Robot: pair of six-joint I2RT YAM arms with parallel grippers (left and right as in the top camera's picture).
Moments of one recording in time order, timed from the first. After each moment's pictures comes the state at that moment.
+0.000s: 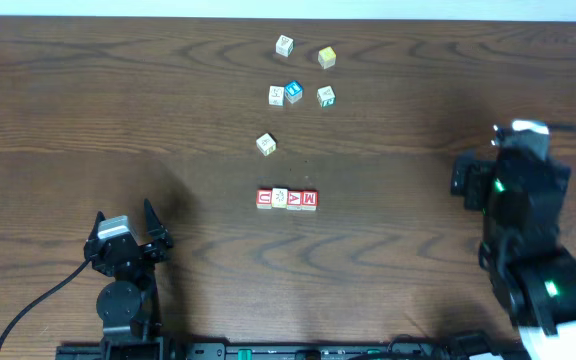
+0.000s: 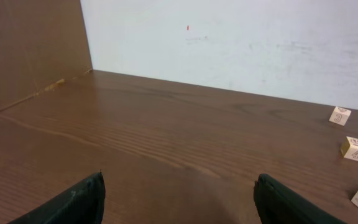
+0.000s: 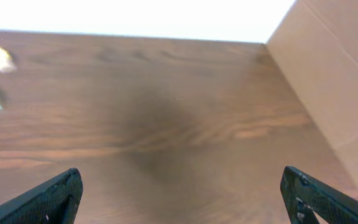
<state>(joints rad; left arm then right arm) 0.05 0.01 0.01 -0.09 -0.22 -0.07 0.19 0.83 0.95 -0.65 0.46 0.04</state>
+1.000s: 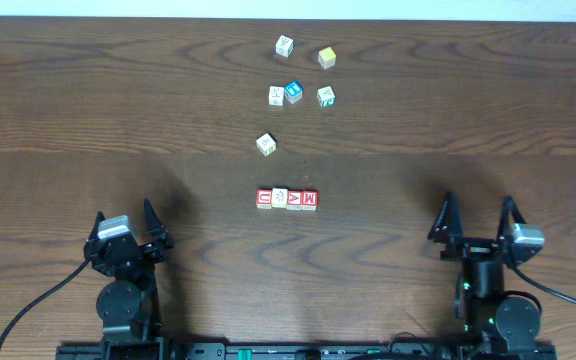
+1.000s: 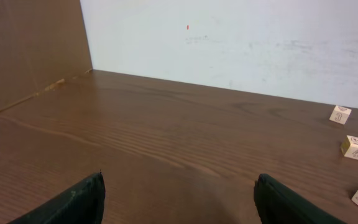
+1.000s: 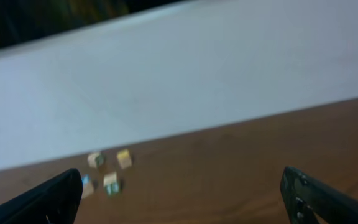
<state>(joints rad) 0.05 0.01 0.02 -0.10 -0.22 -0.06 0.08 0.01 0.06 0.06 0.09 0.25</state>
